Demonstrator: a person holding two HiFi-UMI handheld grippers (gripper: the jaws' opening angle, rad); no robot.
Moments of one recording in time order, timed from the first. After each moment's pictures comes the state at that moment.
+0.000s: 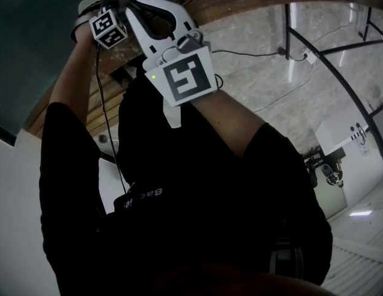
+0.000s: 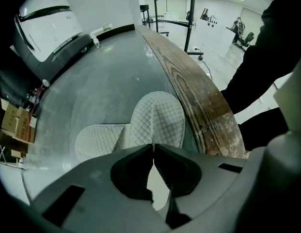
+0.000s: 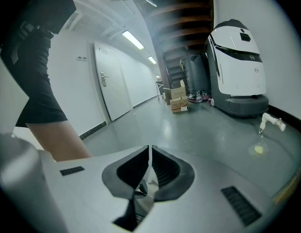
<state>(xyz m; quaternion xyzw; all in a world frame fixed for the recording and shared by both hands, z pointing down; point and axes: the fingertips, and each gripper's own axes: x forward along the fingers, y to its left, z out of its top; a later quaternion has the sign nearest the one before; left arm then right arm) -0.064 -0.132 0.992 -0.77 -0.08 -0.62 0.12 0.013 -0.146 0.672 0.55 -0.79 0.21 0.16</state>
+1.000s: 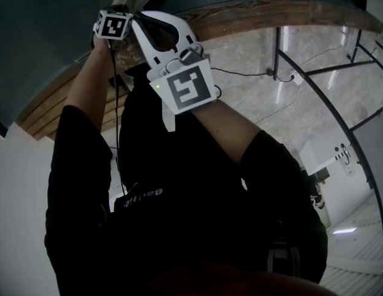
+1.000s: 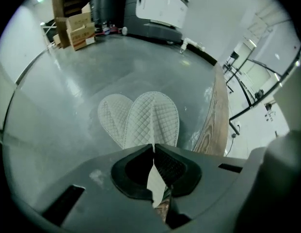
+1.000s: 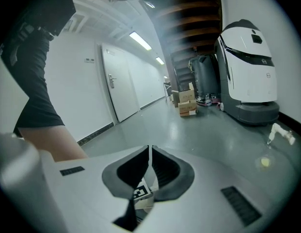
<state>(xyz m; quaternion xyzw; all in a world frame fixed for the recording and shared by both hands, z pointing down) -0.057 -0.174 0.937 -0.76 0.21 -0.55 -0.26 0.006 -0.165 0.628 0.52 -0.82 0.20 0.15</state>
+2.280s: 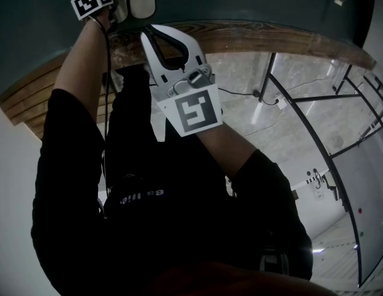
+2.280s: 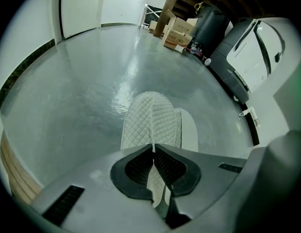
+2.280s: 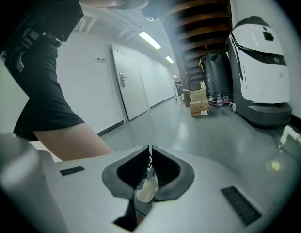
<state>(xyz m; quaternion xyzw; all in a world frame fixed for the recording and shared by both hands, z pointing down) -0.152 -0.257 0.963 -0.63 0.49 -0.33 -0.50 -0.036 -0.147 0.625 0.48 -0.84 0.20 0.13</state>
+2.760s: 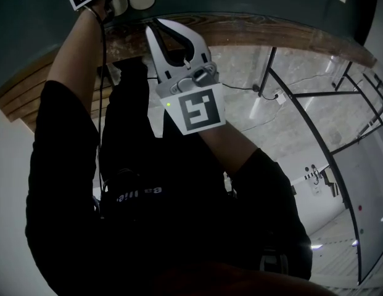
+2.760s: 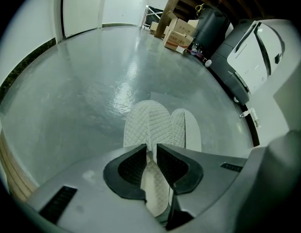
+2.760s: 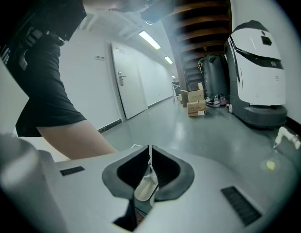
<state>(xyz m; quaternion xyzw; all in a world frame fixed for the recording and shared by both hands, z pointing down) -0.166 -0.264 0.955 -0.63 0.51 -0.32 -0.50 -0.031 -0.134 0.631 0.50 -0.83 0.19 0.14</state>
